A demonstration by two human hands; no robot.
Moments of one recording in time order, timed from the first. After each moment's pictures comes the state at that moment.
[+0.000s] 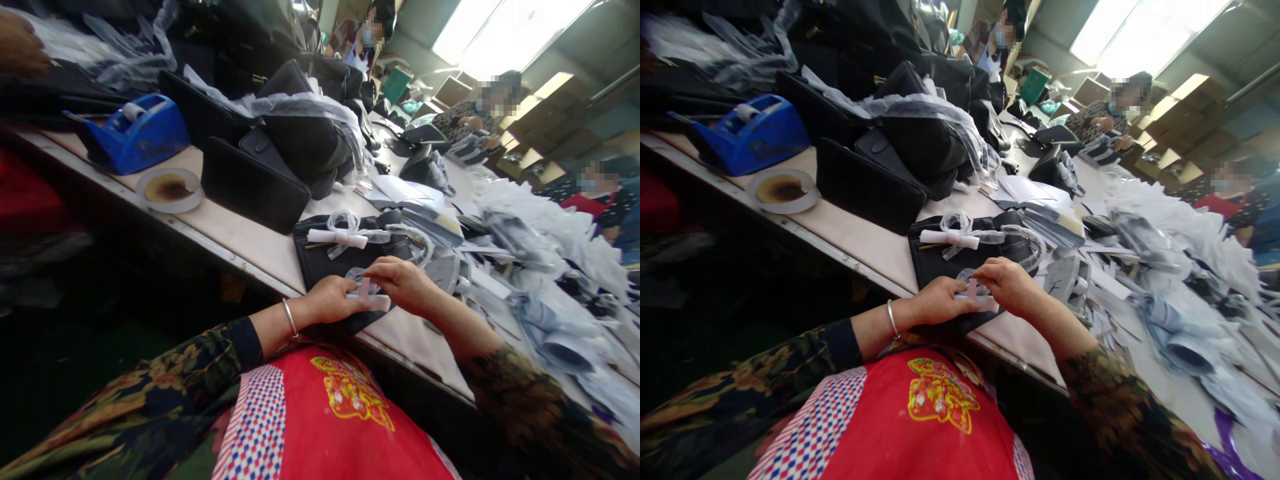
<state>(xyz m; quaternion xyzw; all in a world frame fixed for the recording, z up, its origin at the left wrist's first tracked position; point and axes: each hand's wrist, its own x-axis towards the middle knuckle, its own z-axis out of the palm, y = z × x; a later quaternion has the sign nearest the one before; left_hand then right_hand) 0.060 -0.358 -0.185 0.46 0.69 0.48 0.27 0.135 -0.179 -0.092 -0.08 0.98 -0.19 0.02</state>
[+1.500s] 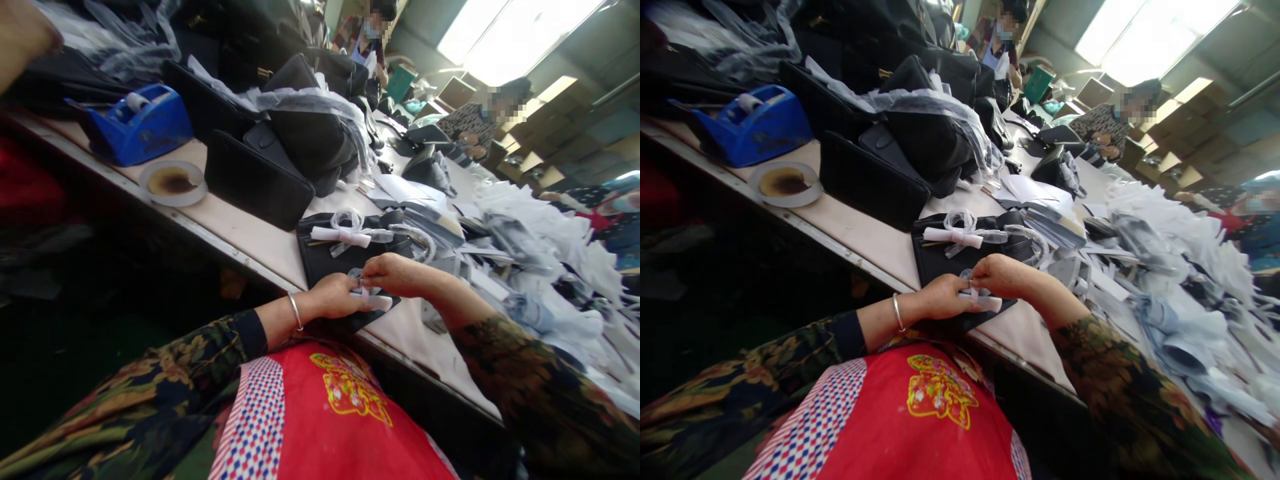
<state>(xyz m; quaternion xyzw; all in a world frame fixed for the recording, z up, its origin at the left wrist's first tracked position) 0.056 -0.355 -0.176 0.45 0.72 0.42 0.32 0.095 -0.192 -0.076 -0.05 0.94 -0.13 0.30</state>
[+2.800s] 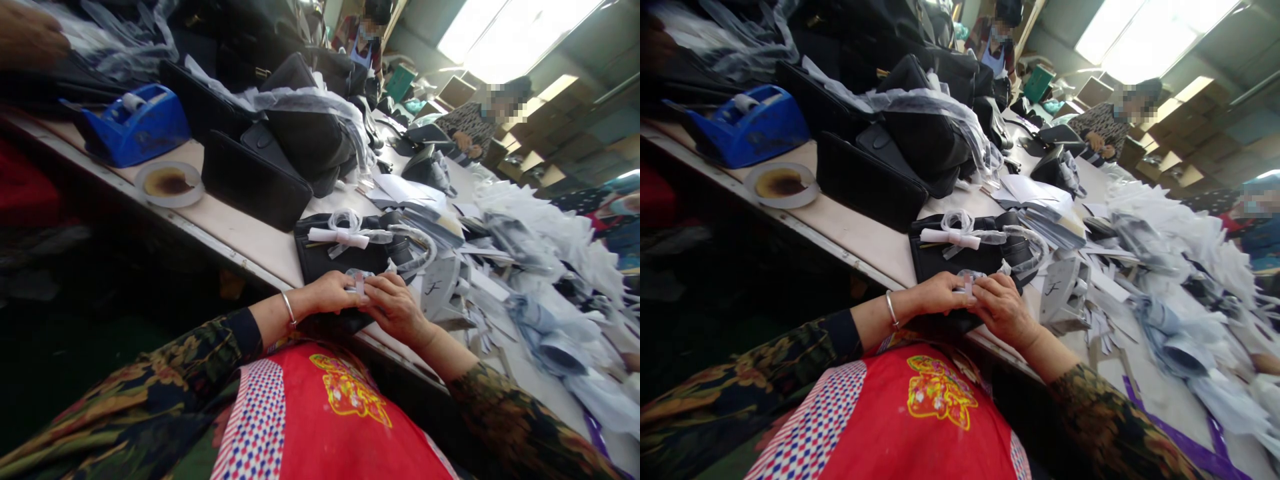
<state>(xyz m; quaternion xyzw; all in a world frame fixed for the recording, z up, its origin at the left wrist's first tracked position) 0.049 -0.357 -0.178 0.36 0.62 0.52 0.47 0.176 -0.192 -0.128 -0.14 0.98 -0.12 -0.08</state>
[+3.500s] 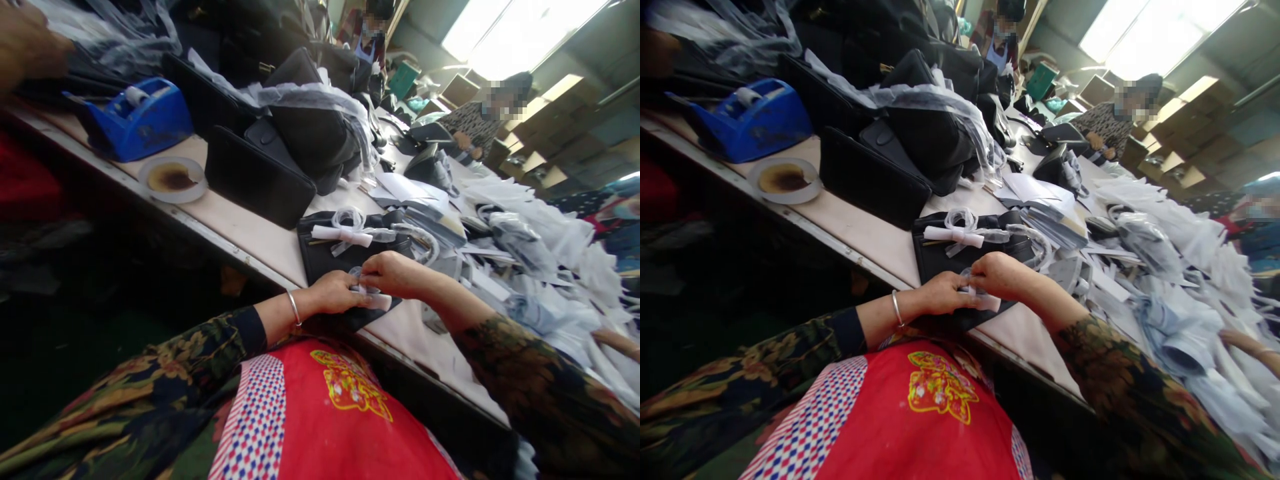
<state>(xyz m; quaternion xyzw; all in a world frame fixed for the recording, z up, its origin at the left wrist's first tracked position) 0.051 -0.359 -0.177 0.41 0.66 0.50 0.39 0.094 -0.201 -0.073 -0.06 0.96 -0.09 0.25</state>
